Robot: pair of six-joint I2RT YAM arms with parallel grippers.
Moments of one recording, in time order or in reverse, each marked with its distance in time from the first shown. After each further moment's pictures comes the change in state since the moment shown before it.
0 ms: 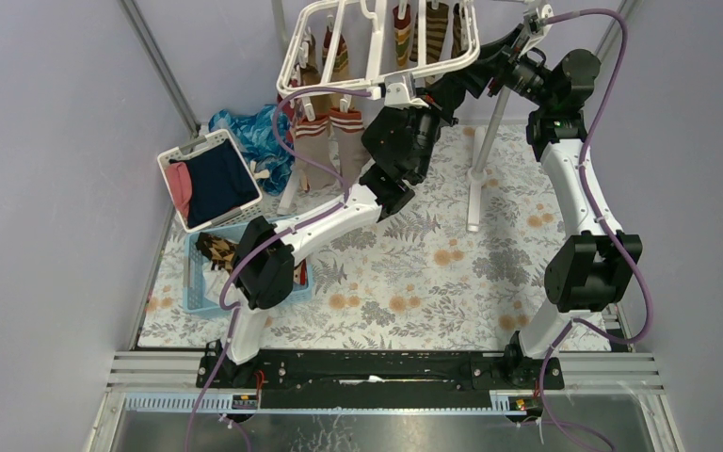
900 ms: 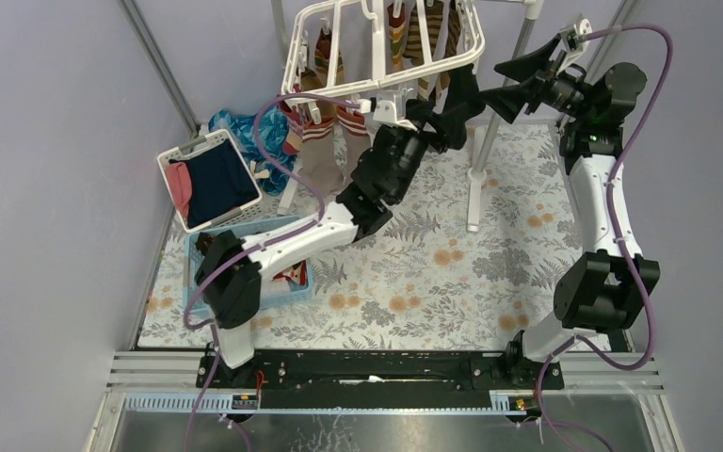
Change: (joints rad) left arm -0.023 -0.189 -0.271 0.002 0.143 -0.030; right arm -0.160 -0.109 -0.099 -0.017 -0.182 -0.002
